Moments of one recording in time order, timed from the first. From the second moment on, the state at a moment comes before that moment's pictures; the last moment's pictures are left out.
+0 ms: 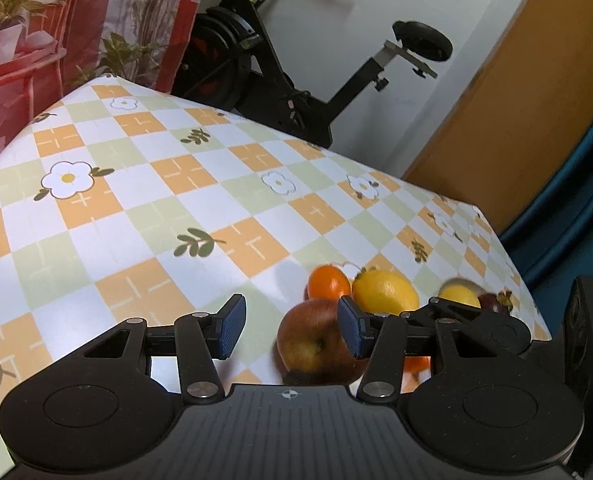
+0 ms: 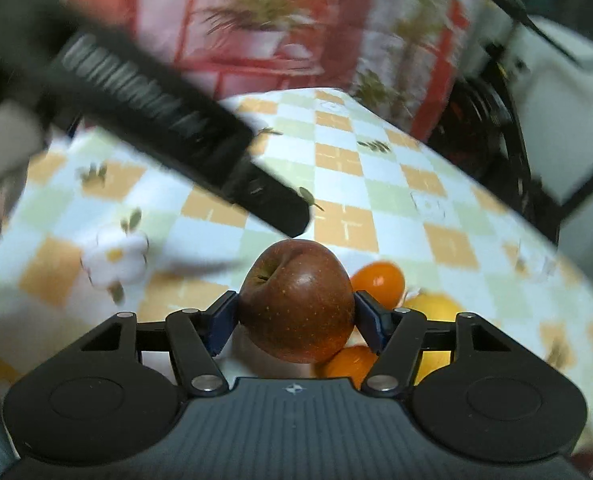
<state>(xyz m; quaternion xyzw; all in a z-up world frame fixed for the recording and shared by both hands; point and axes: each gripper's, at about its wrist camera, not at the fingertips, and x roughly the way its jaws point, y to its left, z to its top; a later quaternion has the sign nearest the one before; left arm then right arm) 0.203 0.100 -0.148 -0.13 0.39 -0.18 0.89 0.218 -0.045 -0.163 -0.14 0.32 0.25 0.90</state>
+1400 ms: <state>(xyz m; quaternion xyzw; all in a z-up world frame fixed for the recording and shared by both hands) 0.180 0.077 -0.159 -0.10 0.40 -0.23 0.88 0.178 -0.054 -0.173 -0.06 0.30 0.25 0.92</state>
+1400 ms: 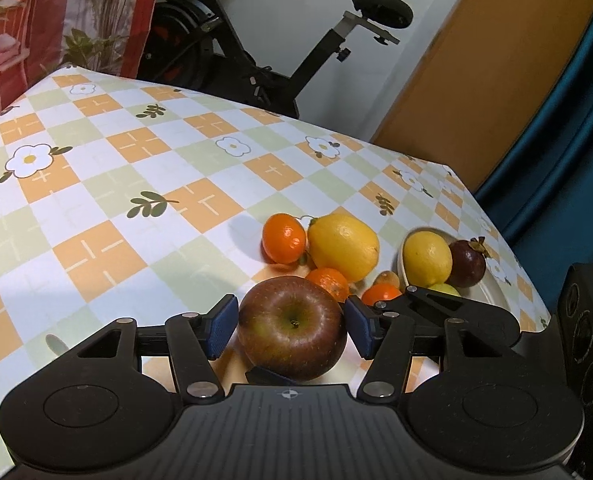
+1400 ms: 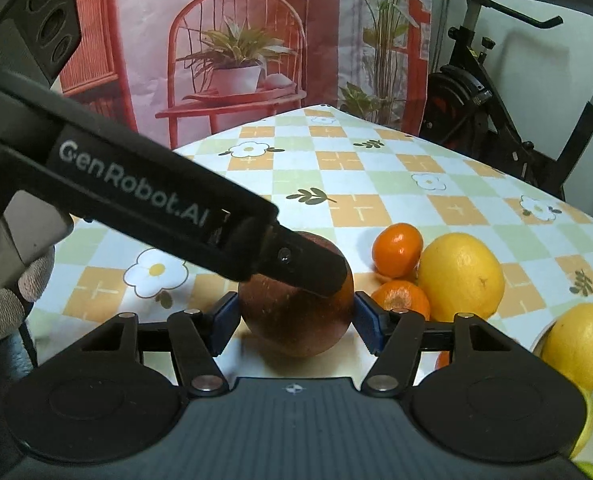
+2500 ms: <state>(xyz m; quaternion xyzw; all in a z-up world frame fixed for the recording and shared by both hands) 0.184 -0.147 -0.137 0.03 0.40 -0.40 0.82 0.091 -0.245 -0.138 0.06 0.24 0.06 0.97</state>
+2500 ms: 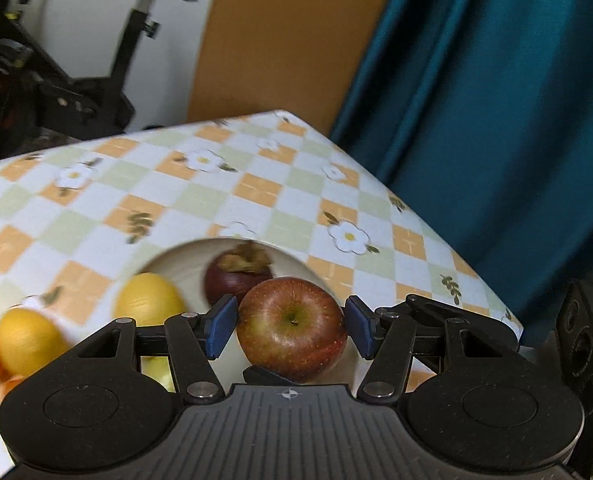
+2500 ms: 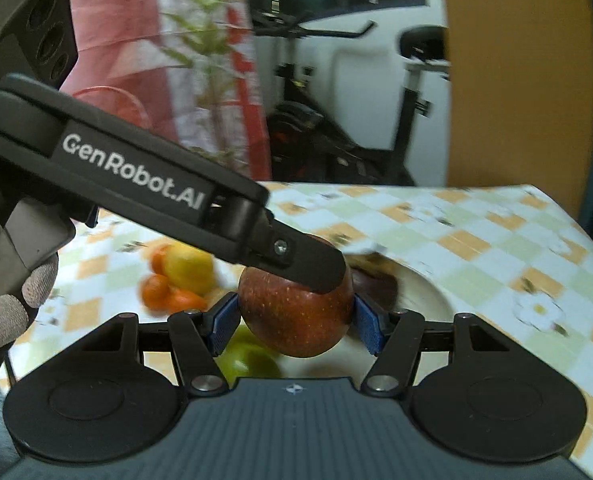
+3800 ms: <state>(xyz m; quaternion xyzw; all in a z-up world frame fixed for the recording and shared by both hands) 0.219 -0.179 -0.154 0.03 0.43 -0.36 0.83 0.132 -0.289 -0.168 0.02 0.27 0.03 0.96</state>
